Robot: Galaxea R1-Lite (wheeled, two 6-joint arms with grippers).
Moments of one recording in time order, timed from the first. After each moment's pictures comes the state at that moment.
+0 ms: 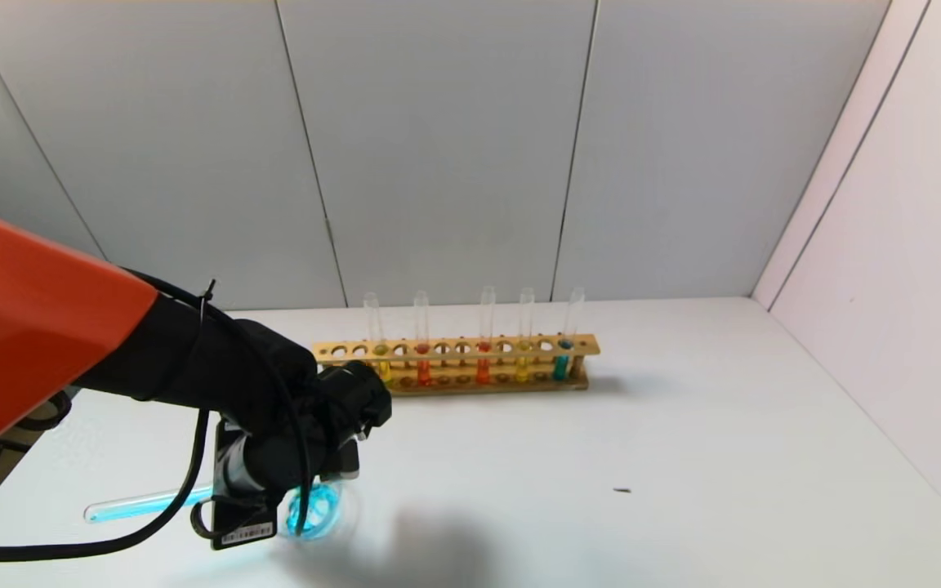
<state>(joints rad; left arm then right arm) -0.57 2.00 -1.11 0.72 0.70 0.55 0.00 0.00 -0.02 0.04 -0.01 0.02</state>
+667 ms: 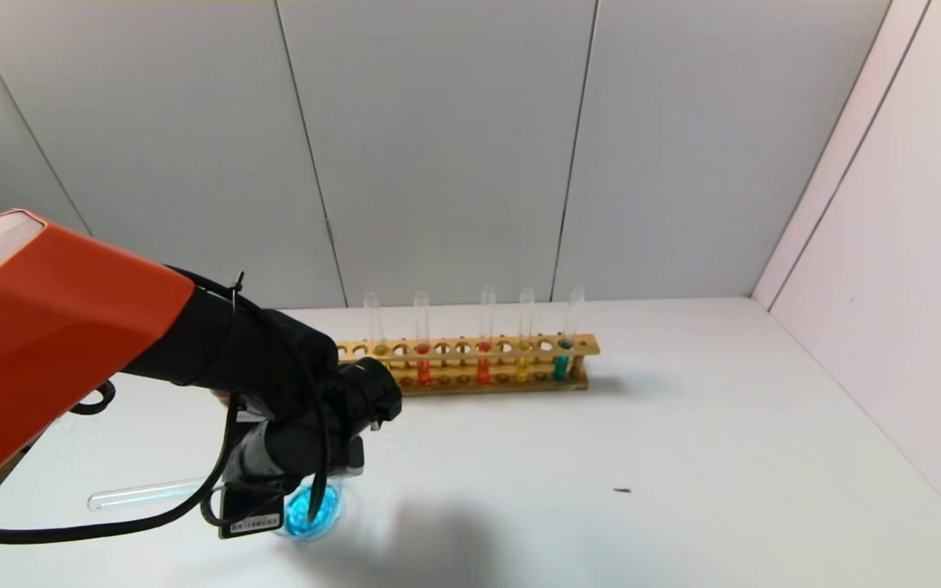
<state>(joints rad) -0.57 2.06 -1.20 0.81 0.72 0.55 0.00 0.00 -0.02 0.04 -0.01 0.02</state>
